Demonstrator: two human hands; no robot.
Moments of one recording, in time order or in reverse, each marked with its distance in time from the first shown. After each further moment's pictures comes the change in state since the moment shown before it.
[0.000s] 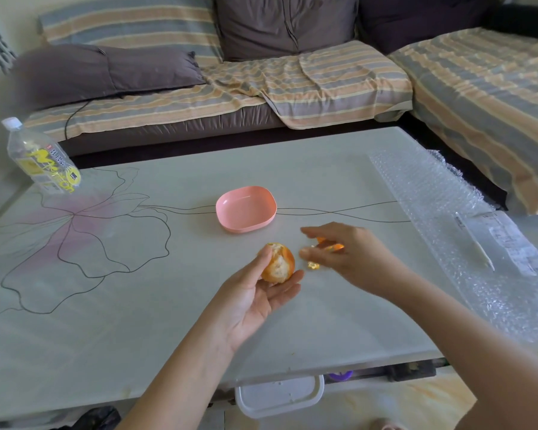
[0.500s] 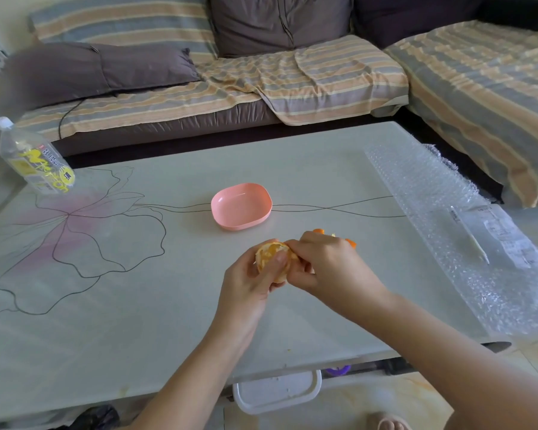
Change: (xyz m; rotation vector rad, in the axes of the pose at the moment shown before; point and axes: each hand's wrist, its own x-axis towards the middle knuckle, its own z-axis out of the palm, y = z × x) left_hand 0.005 -0.021 -0.003 0.502 0.077 0.449; right_hand -0.015 -0.019 0.027 -0.298 0.153 -0.273
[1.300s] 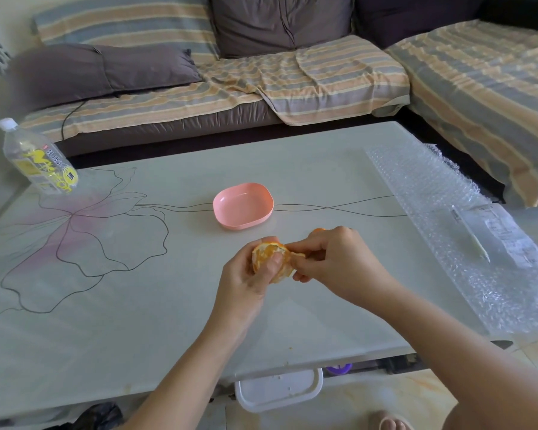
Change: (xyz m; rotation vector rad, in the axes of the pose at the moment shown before) left_hand 0.004 -0.002 -0.010 0.136 -0.022 0.093; right_hand 0.001 0.000 -0.012 0.444 -0.075 0.314
